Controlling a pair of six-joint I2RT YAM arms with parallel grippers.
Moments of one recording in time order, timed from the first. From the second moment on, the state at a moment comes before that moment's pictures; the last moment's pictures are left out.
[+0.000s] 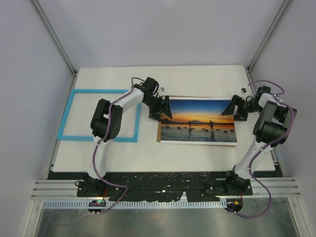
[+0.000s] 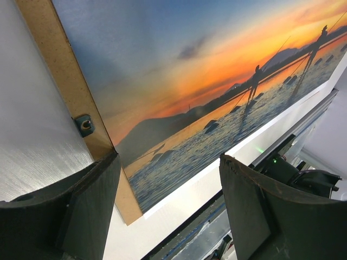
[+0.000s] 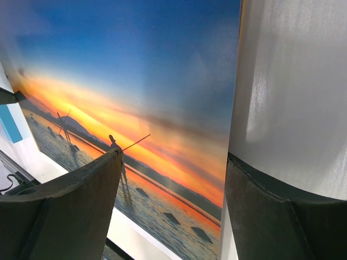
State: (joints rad) left arm -0.50 2.25 1.76 -0.69 0.59 -0.51; right arm -0.42 1.99 1.35 -0.72 -0.68 -0.15
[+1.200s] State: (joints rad) left arm -0.53 2.28 1.78 -0.64 0.65 -0.58; right arm -0.57 2.03 1.37 -0.81 -0.91 -0.18
